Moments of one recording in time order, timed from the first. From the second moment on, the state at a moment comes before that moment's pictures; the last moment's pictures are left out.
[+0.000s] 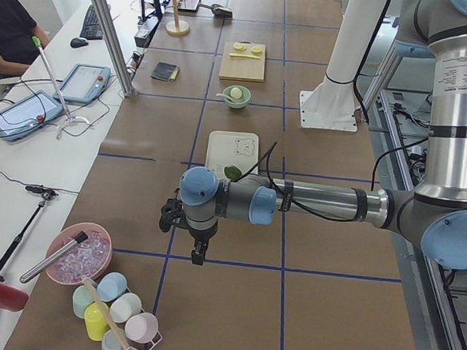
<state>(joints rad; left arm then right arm) -1.54 -1.49 -1.69 -1.60 -2.36 0.02 1.64 -1.58 1.63 -1.65 2.42 -0.13</state>
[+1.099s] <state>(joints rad) -1.54 -1.49 -1.69 -1.60 -2.36 0.02 1.64 -1.57 1.61 -1.64 2.42 -0.10</state>
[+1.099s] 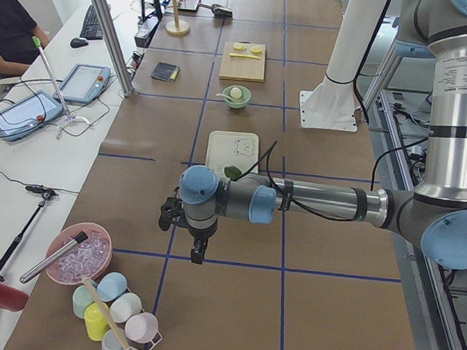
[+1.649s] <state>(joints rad) -1.54 -1.48 -1.69 -1.61 -2.36 0.02 1.64 -1.57 1.61 -1.64 2.42 -0.10</state>
